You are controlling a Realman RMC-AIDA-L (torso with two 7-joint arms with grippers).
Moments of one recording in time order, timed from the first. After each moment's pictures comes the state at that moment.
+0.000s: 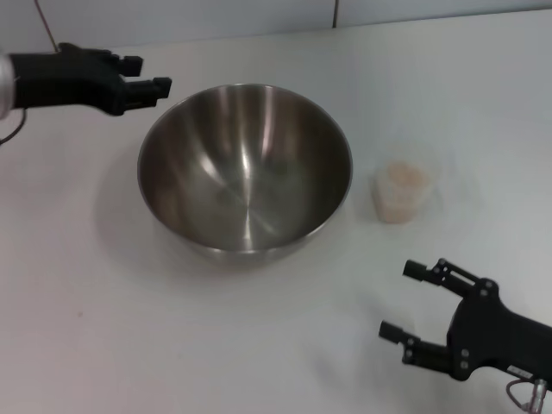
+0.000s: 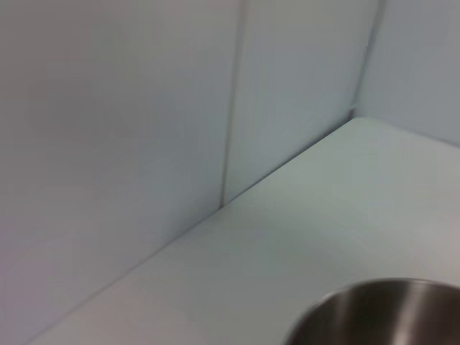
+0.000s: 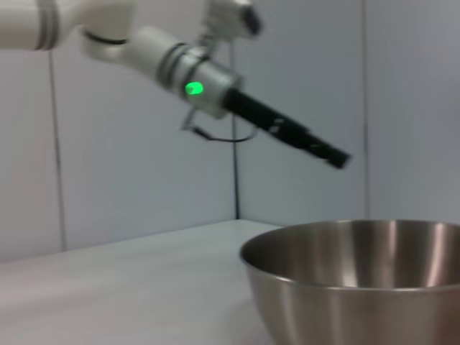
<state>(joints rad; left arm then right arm) -0.59 -2.07 1.06 1.12 2.11 1.23 -1.98 0.18 2.08 -0.40 -0.20 -2.01 -1.71 0.49</state>
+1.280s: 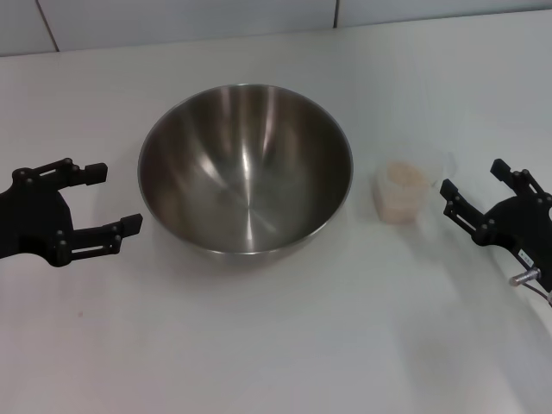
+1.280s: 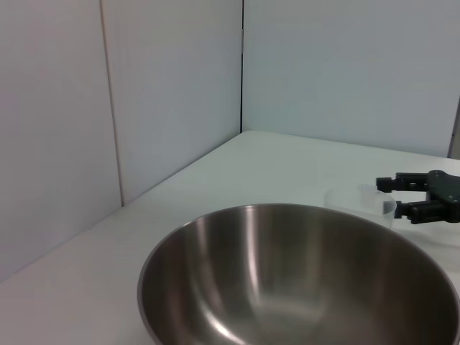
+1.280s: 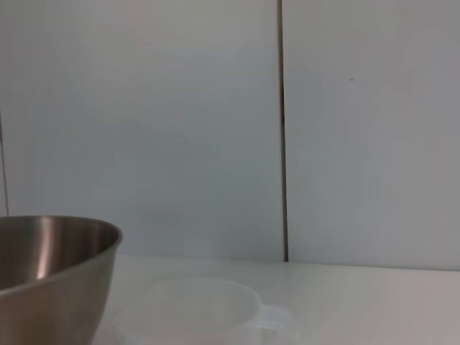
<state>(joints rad) -0.21 -2.06 1.06 1.13 1.79 1.47 -1.44 0.25 2.09 0.24 0.04 -2.01 -1.31 0.28</state>
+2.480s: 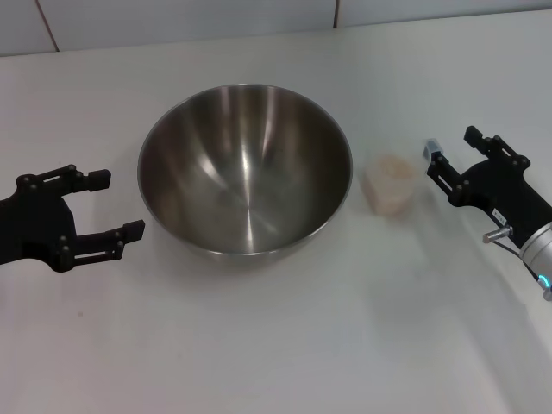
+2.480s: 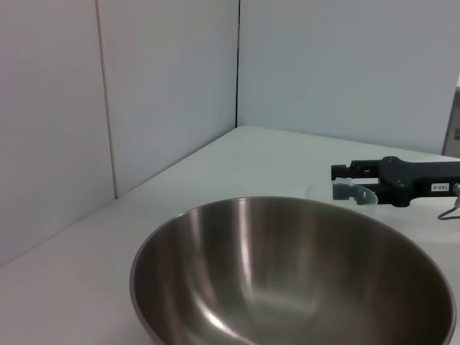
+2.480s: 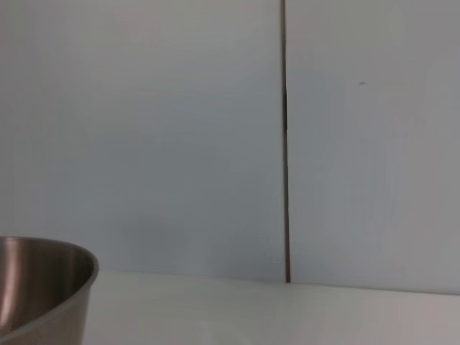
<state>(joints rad) -0.22 -2.06 1.06 1.11 1.80 1.47 -1.44 0.36 2.09 0.30 0.07 -2.00 -1.20 0.25</state>
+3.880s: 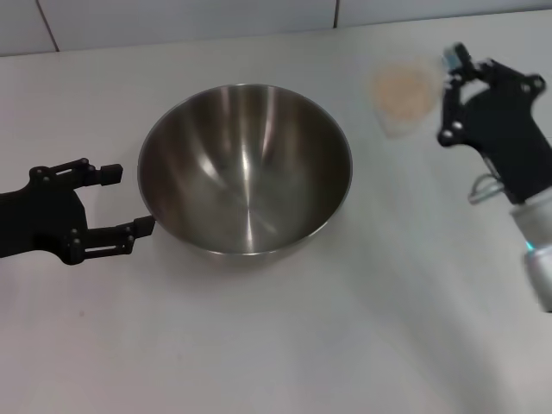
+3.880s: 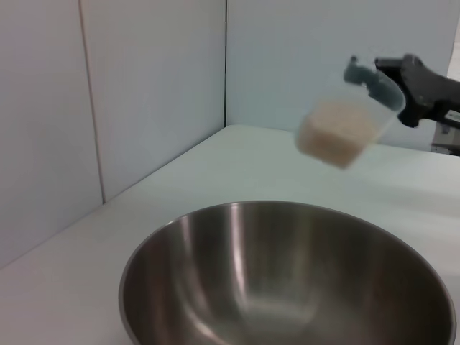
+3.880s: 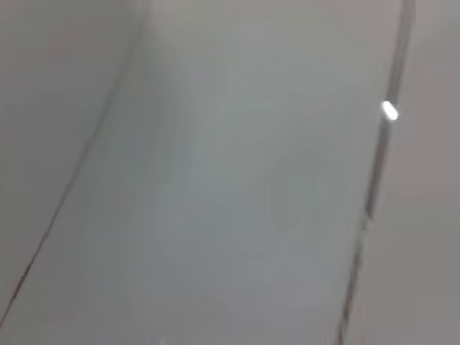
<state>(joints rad) -0.26 -2.06 1.05 1.09 1.82 1.48 -1.44 0.38 2.09 0.34 0.19 -2.00 -1.58 -0.24</state>
